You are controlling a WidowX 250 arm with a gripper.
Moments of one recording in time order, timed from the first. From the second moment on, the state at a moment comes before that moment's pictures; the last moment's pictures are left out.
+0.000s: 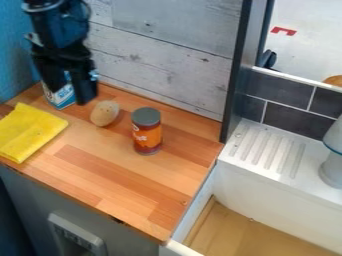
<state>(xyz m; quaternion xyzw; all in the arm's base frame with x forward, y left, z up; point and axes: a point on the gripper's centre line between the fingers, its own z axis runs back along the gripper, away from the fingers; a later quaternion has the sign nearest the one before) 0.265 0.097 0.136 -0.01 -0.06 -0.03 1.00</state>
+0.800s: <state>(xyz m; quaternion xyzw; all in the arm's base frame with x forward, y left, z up) 0.238 0.228 0.134 0.08 0.00 -0.01 1.00</state>
